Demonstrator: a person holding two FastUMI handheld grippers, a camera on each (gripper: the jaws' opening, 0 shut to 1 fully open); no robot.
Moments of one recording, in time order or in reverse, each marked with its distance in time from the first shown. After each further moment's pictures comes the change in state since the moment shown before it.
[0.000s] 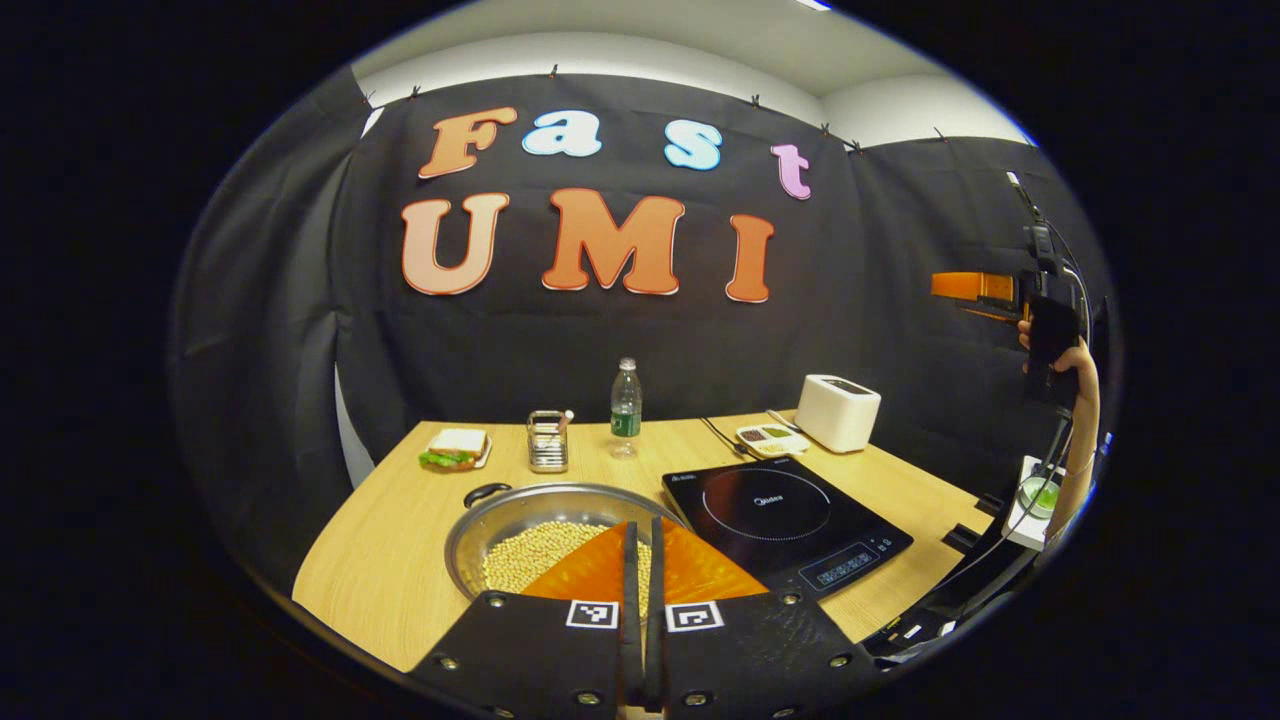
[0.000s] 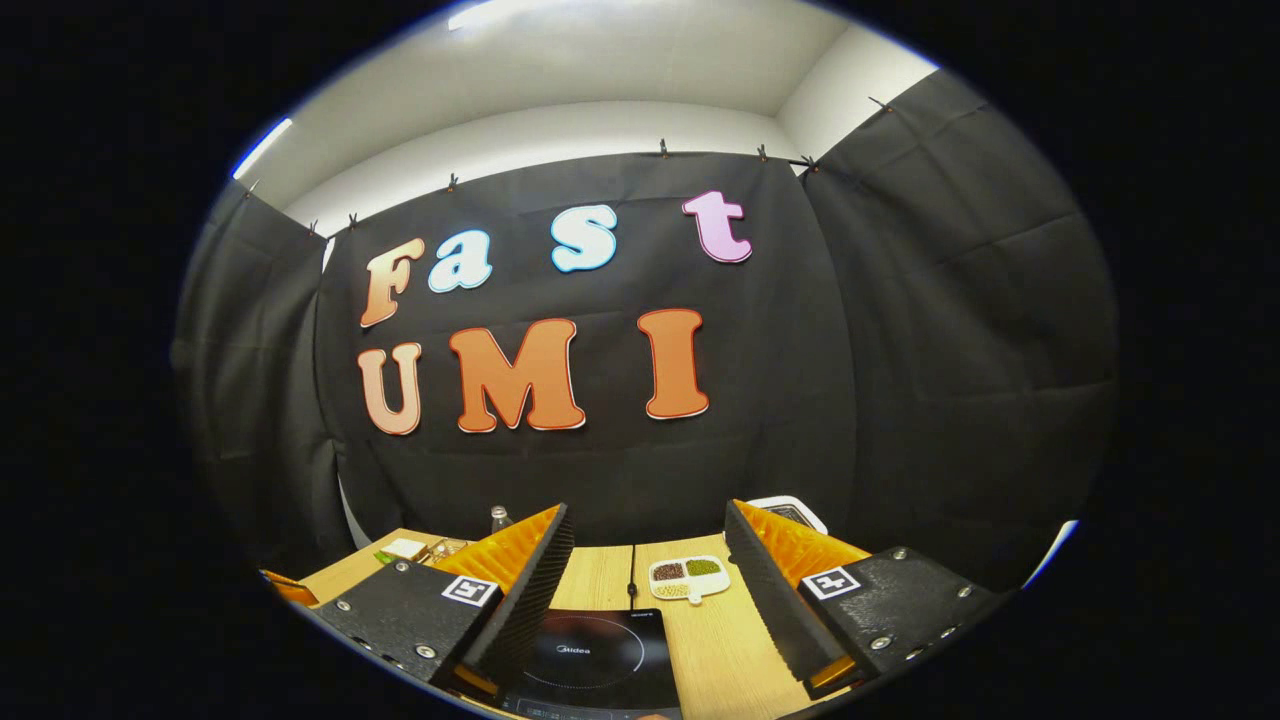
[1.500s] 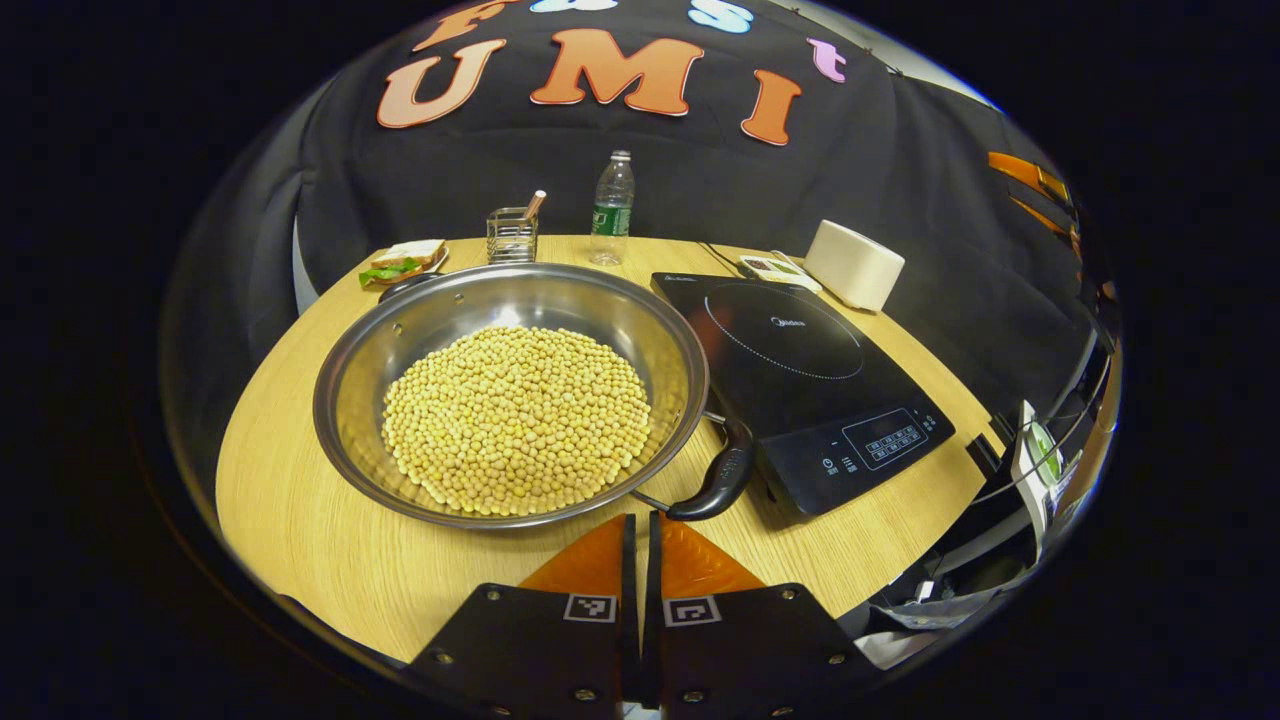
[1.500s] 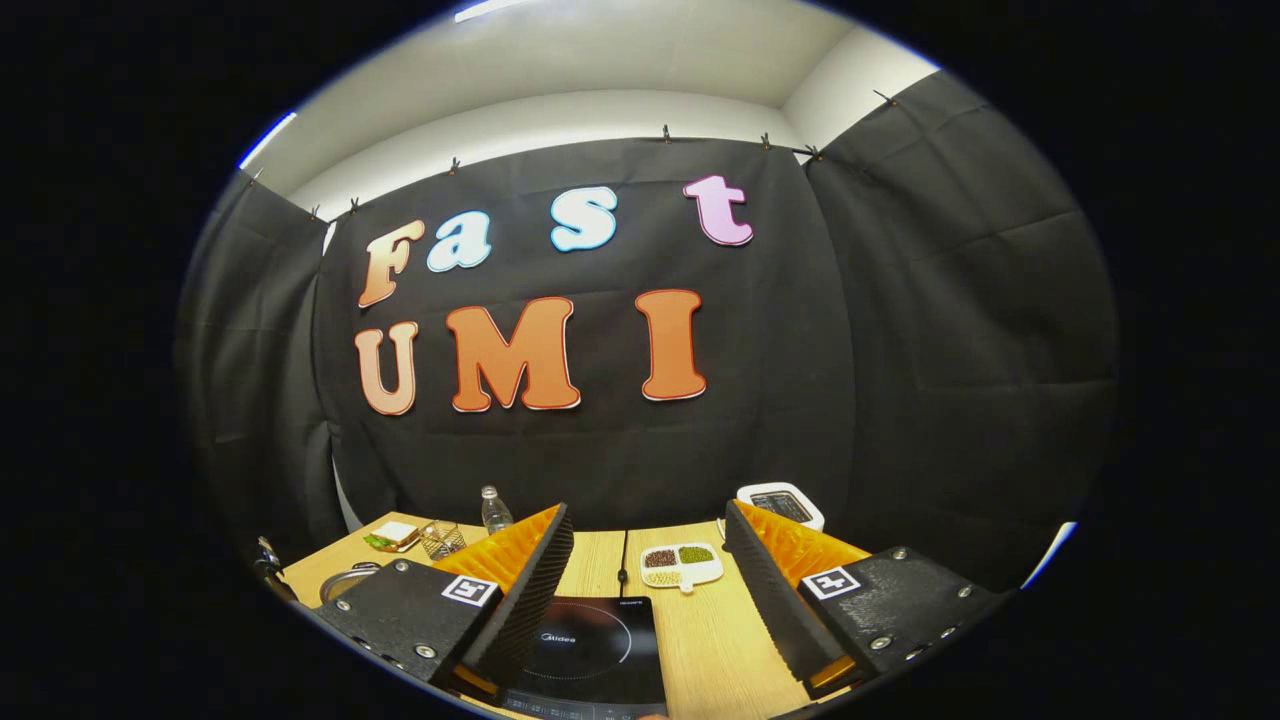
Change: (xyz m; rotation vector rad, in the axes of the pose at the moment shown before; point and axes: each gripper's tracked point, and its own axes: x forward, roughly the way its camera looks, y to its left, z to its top) left arm 0.056 -0.011 -0.177 -0.072 0.451 -0.023; right arm 0.007 -0.016 -0.023 -0.012 0.039 -0.003
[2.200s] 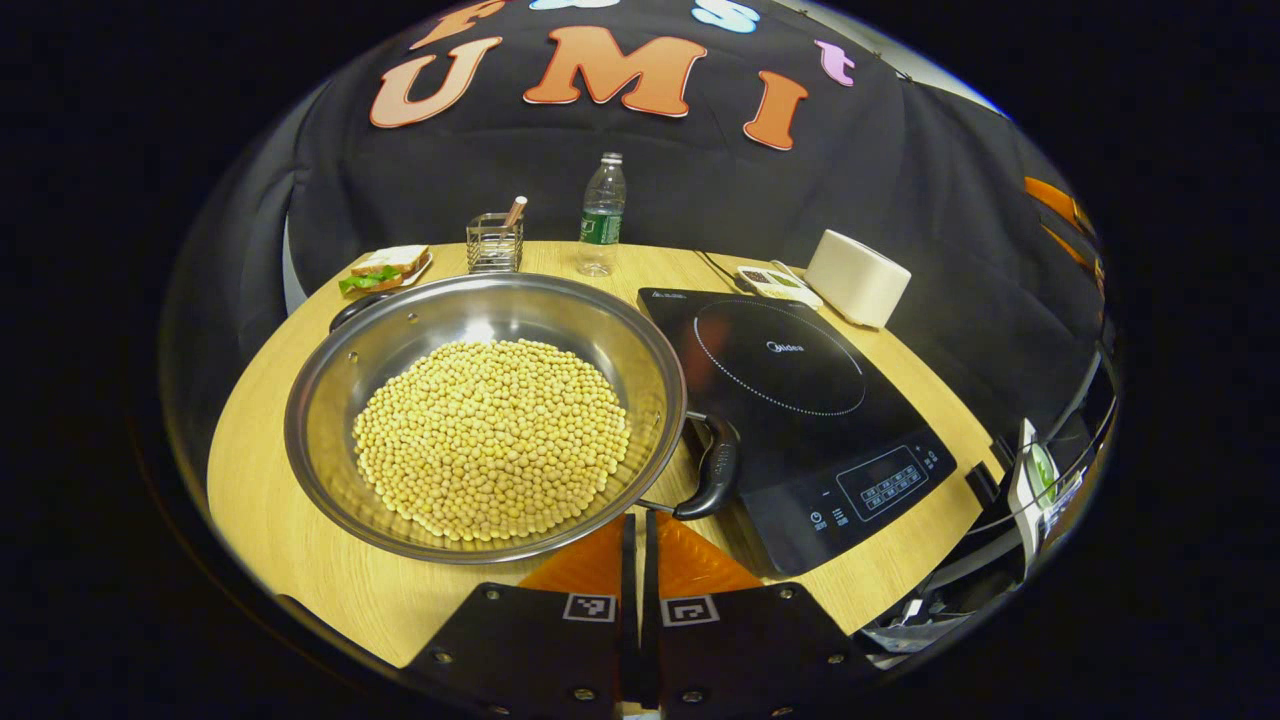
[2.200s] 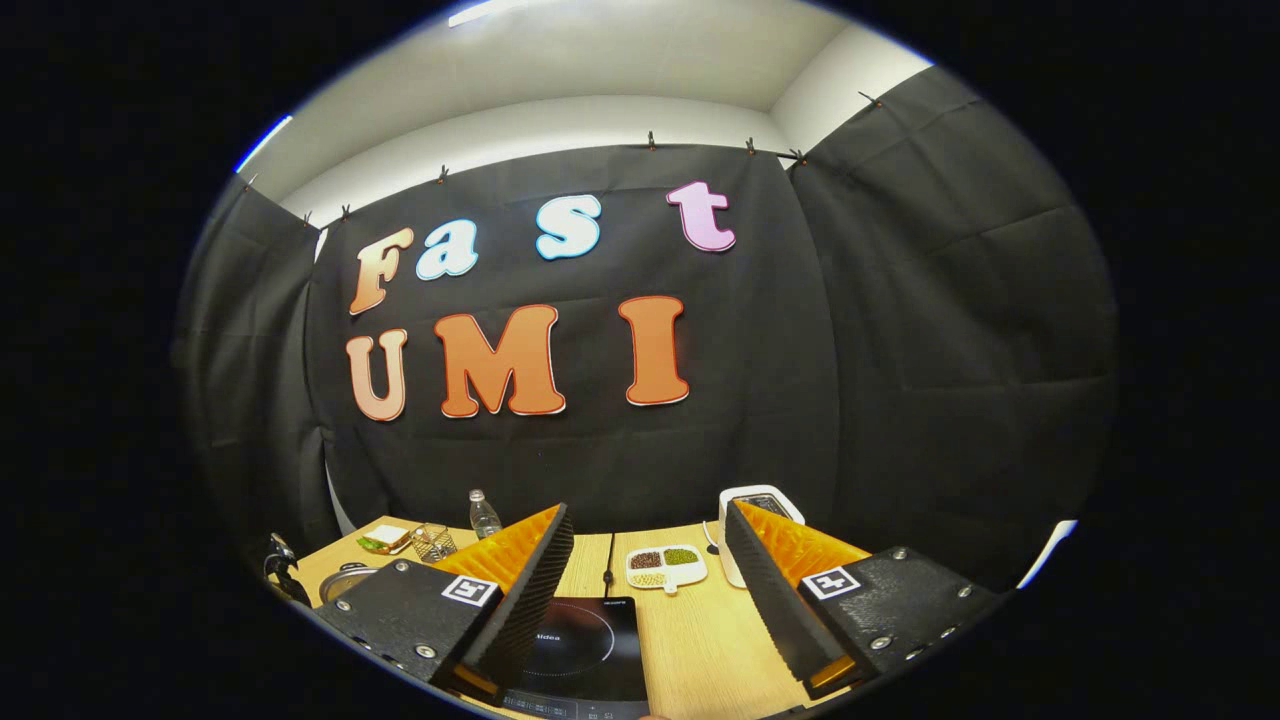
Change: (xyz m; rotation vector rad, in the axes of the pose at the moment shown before) left arm 0.037 -0.019 0.028 -0.054 -0.019 -0.018; right arm -0.014 -0.021 0.002 0.005 -0.022 -0.022
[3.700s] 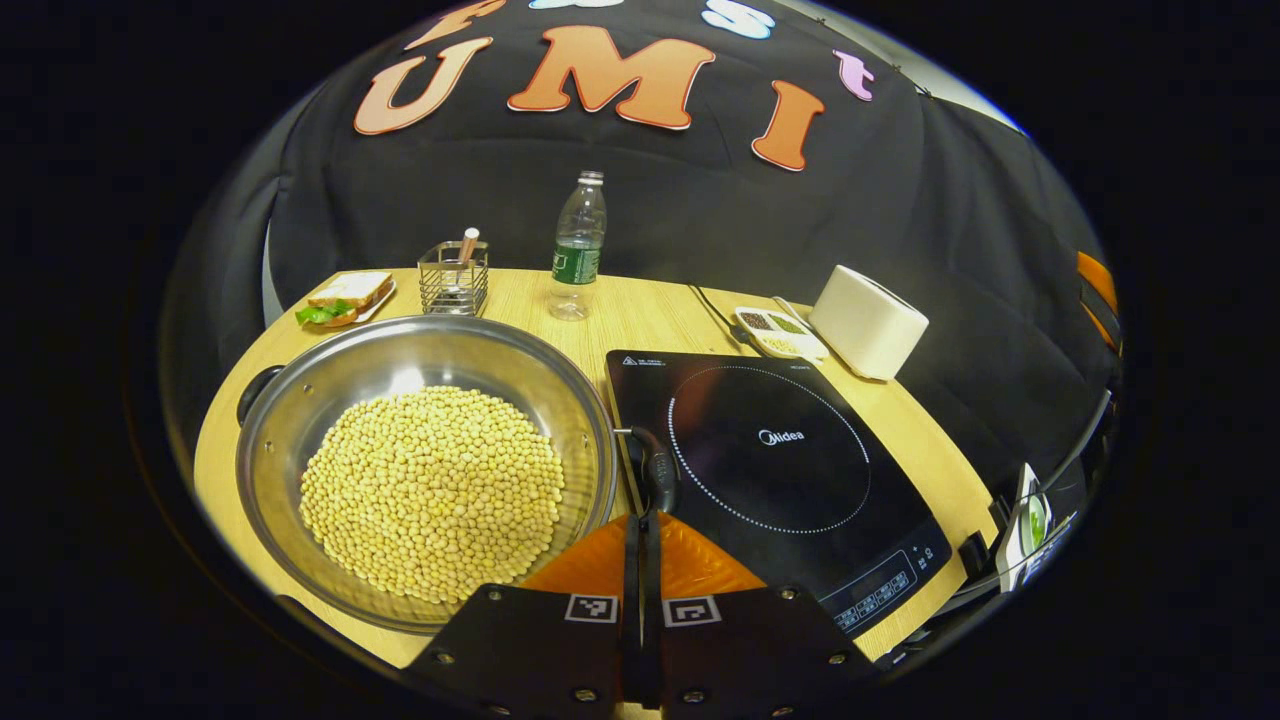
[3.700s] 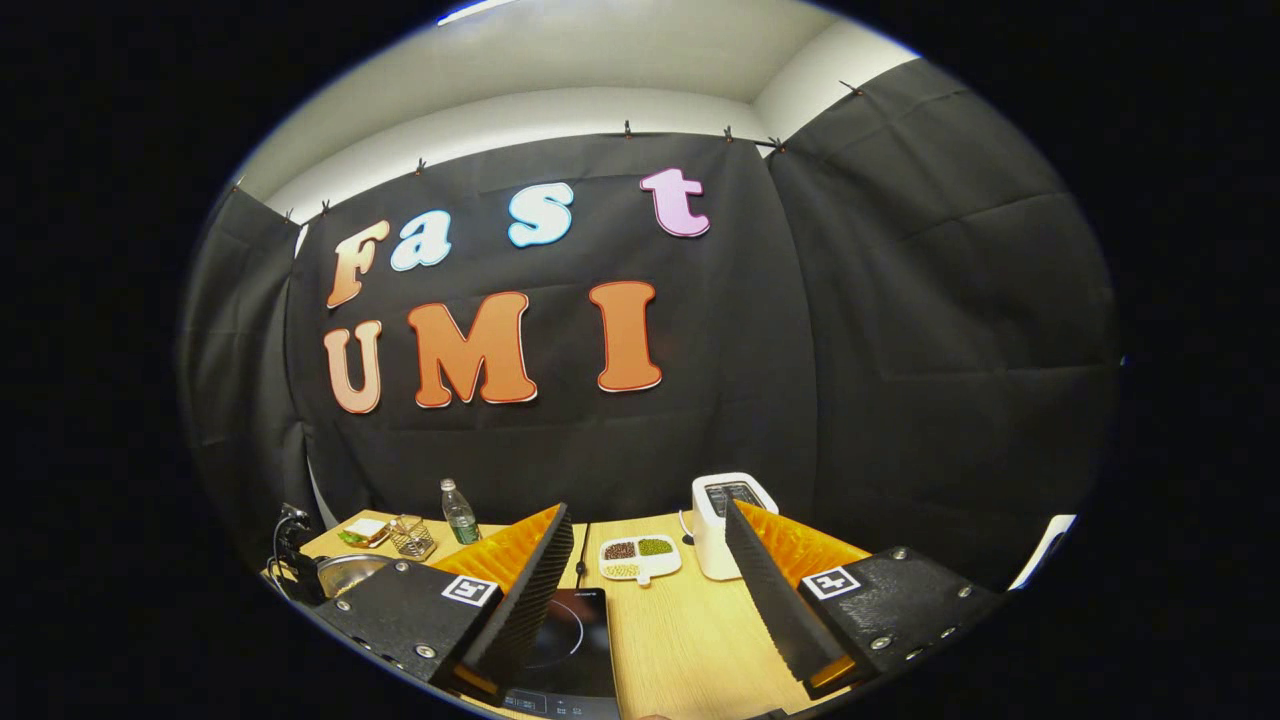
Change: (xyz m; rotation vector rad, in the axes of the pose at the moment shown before) left arm 0.070 -0.030 0.069 -0.008 -0.066 0.003; right arm 0.015 -0.040 -0.023 0.017 0.041 -0.051
